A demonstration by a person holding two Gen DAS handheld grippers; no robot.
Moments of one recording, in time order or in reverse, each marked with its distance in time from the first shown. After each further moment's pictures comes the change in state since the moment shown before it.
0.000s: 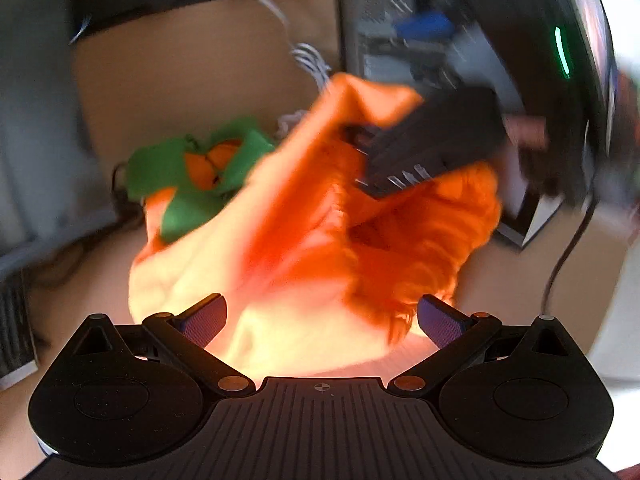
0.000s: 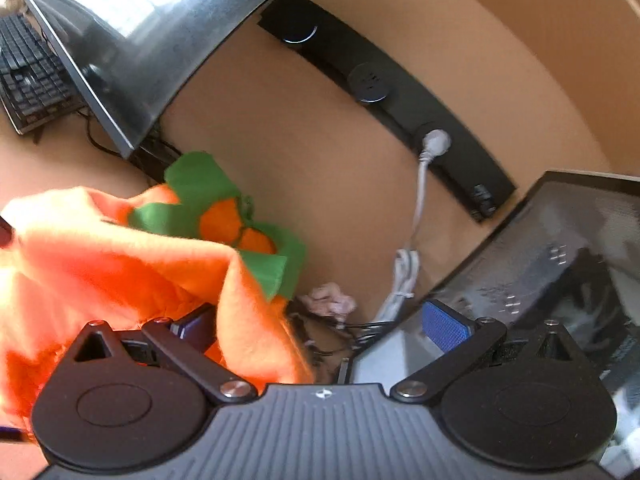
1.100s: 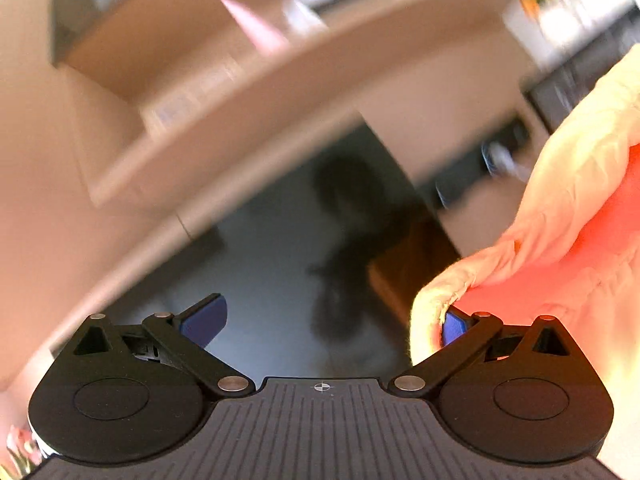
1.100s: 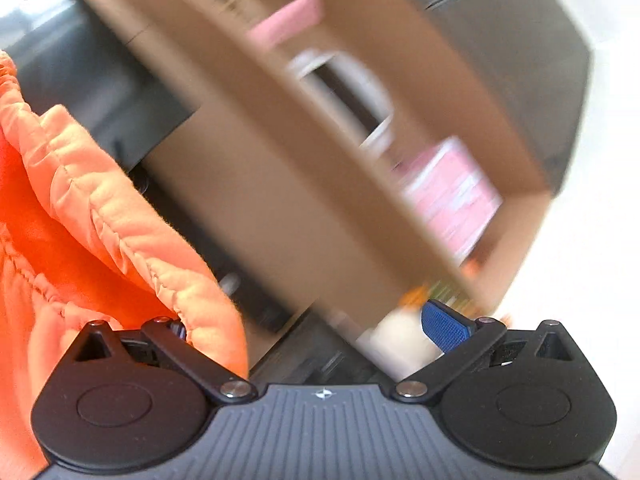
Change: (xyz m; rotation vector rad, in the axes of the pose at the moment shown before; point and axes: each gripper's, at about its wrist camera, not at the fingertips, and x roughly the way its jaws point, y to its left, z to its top) left arm -0.236 0.149 0.068 0.225 -0.504 0.652; right arm -0.203 -0.068 0.097 0.047 -0.277 -0.513
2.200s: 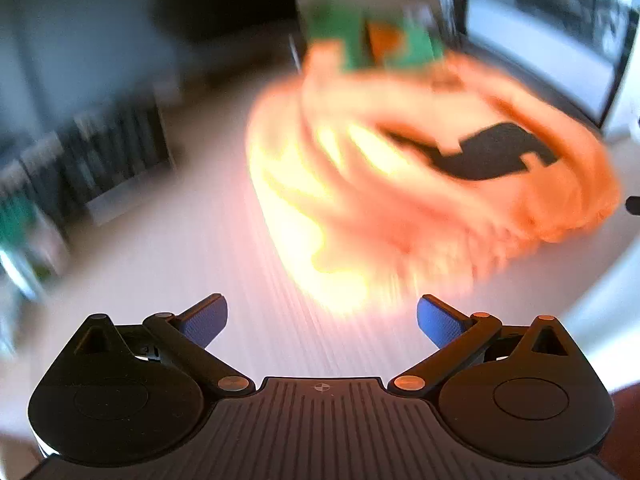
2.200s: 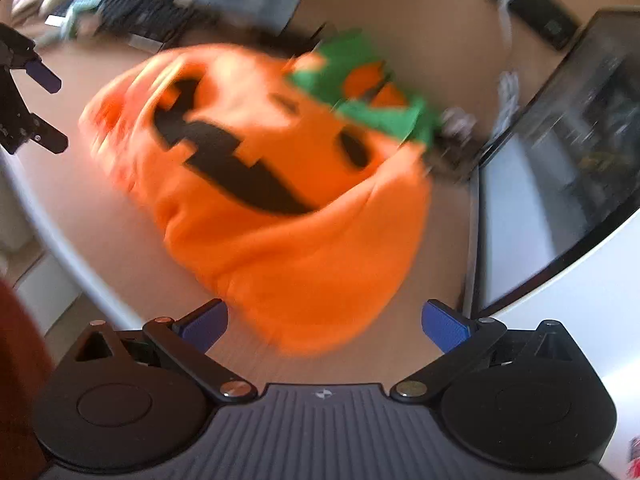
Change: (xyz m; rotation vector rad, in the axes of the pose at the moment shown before) left arm -0.041 -0.137 -0.166 -0.295 0.928 -0.594; right arm -0.039 0.134 -0.188 0.091 0.731 0.839
